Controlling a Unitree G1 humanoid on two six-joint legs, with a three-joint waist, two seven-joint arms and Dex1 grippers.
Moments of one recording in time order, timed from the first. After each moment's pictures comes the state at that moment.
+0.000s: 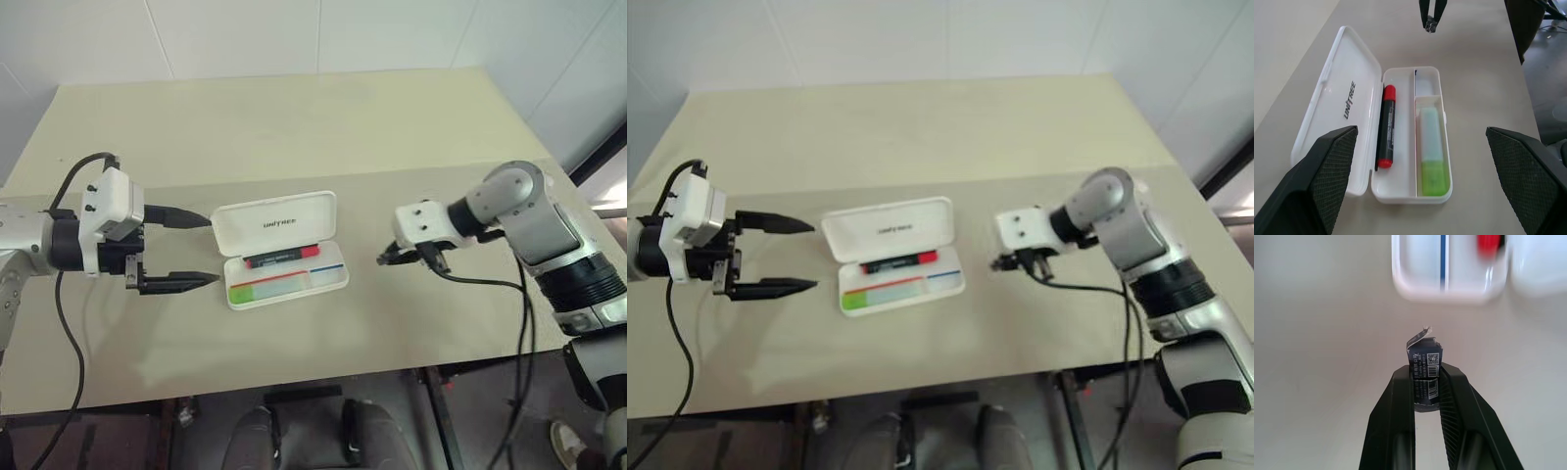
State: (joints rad) left arm -0.38 1.09 0.25 -0.22 -0.58 0.52 -1.22; right arm -0.95 -0.78 0.41 0.13 -0.05 0.18 1.51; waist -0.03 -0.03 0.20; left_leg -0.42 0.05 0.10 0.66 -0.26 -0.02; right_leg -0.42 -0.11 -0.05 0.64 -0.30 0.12
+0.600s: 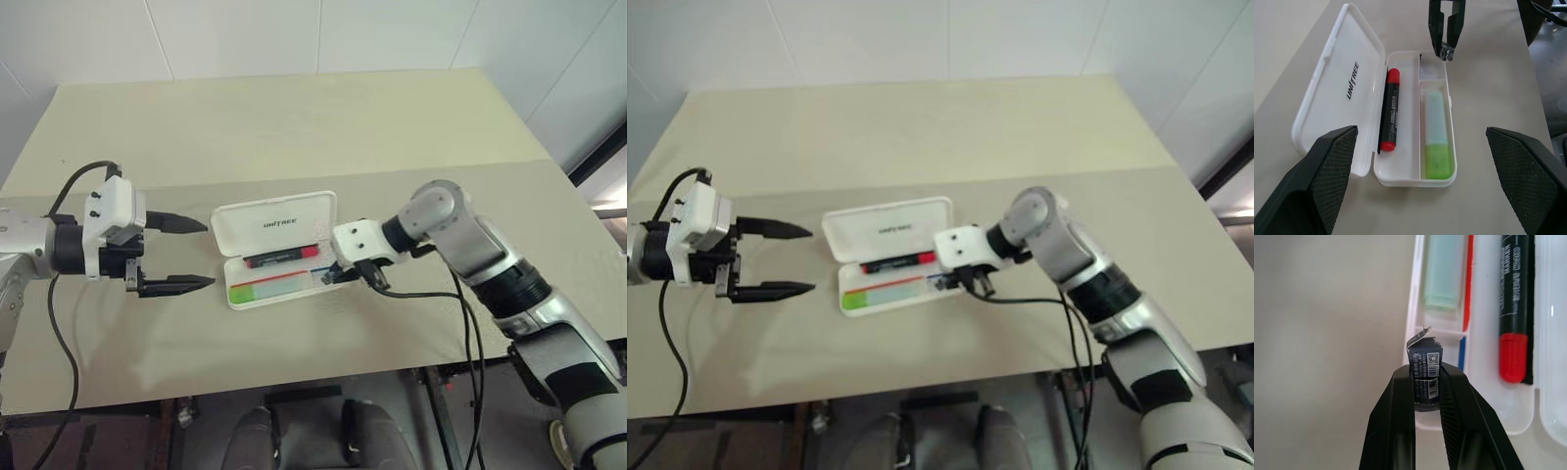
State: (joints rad) left arm -0.35 1.09 0.24 -0.20 -0.55 0.50 -1.22; right arm -0.99 -0.54 0.53 0.18 -0.11 0.23 1.45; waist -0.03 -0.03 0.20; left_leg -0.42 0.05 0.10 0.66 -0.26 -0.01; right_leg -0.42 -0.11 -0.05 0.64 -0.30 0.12
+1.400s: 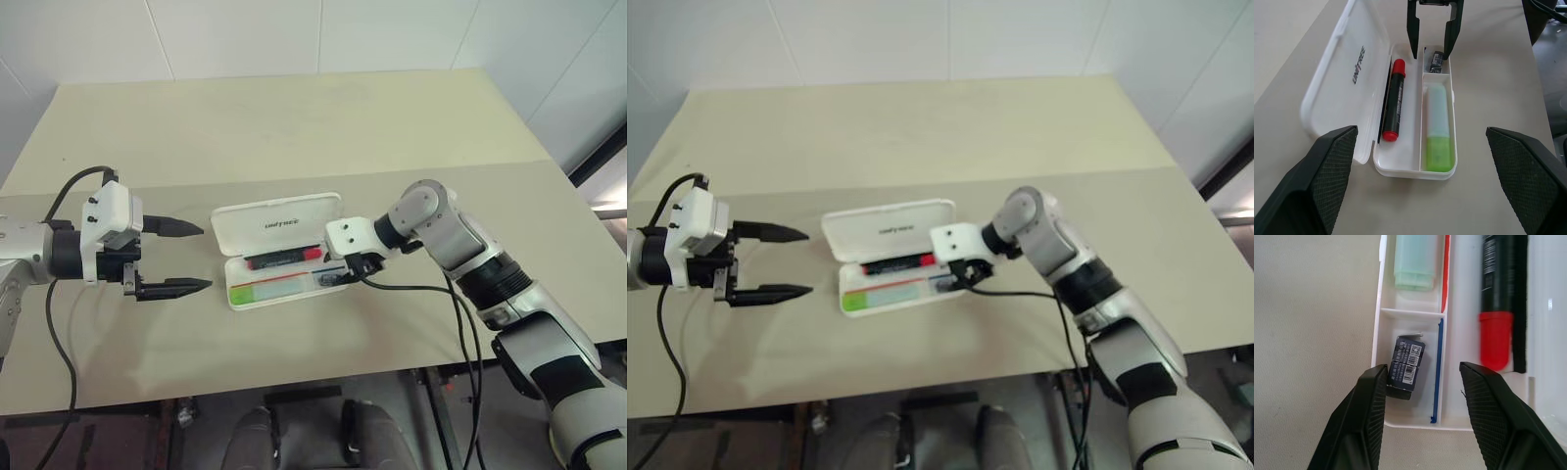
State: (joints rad) left arm -0.32 1.09 0.26 -0.20 -0.55 0.49 -1.21; right arm -1.02 -0.49 0.52 0.31 -0.16 0.20 1.43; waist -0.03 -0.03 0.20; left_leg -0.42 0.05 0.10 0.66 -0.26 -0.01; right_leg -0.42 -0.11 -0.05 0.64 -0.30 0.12
